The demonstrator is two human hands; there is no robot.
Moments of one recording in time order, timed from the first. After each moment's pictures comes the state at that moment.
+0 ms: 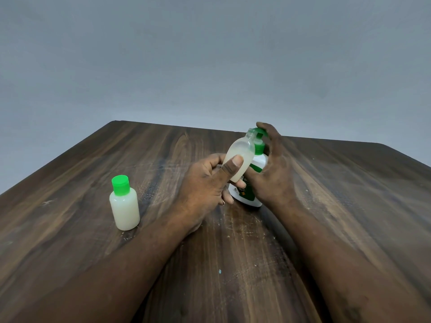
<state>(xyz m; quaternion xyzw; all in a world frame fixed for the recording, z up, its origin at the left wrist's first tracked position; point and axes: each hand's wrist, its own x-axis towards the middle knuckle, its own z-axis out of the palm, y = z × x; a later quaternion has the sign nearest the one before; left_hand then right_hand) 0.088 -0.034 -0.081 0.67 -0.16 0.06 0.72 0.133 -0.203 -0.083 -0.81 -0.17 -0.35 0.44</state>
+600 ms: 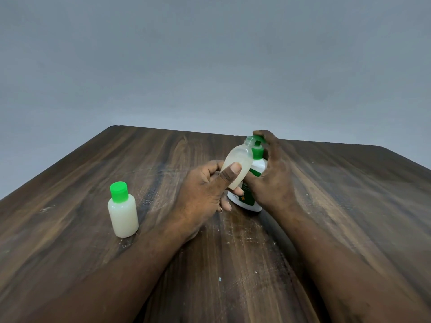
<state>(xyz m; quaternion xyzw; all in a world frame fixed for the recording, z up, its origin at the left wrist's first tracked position) 0.088 -0.031 -0.082 0.68 -0.16 0.06 0.71 0.135 -0.202 -0.083 -0.81 -0.17 -0.35 0.44</state>
